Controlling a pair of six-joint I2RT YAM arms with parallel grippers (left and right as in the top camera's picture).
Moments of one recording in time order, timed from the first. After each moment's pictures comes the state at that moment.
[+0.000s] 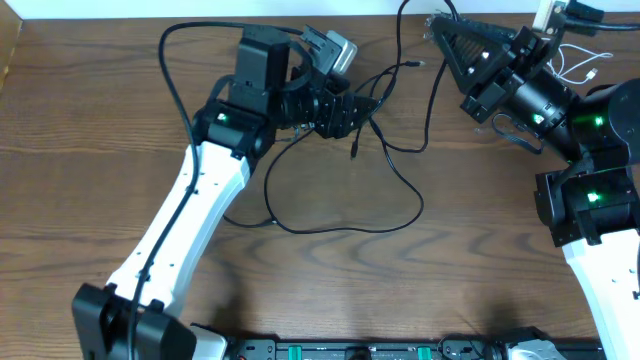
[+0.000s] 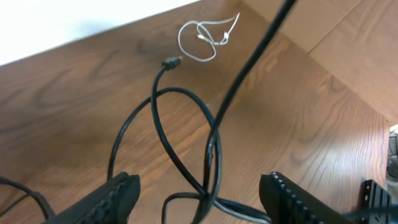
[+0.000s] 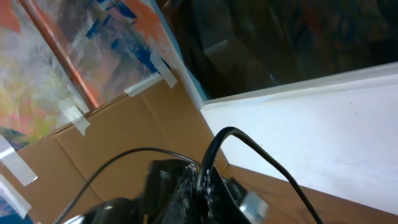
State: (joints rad) left arm -0.36 1.59 1.43 -0.47 0.64 0.01; right arm 0.19 1.19 1.23 0.28 -0.71 0.72
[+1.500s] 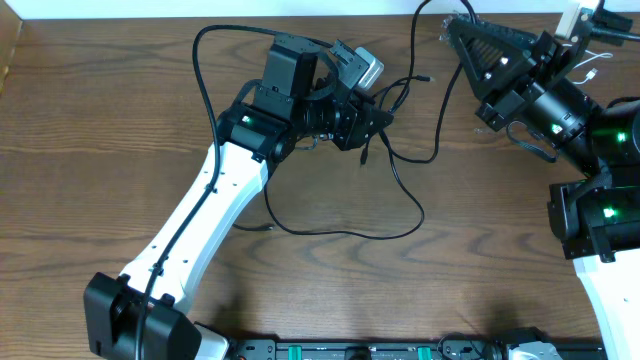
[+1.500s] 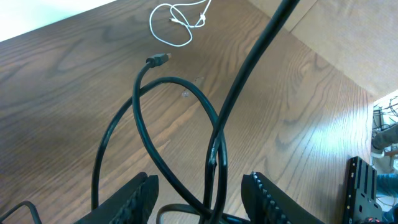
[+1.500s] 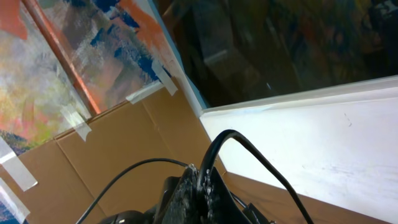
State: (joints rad) left arm -0.44 1.61 1.43 -0.48 0.65 0.04; right arm 0.16 1.13 1.24 0.26 -0.71 0.73
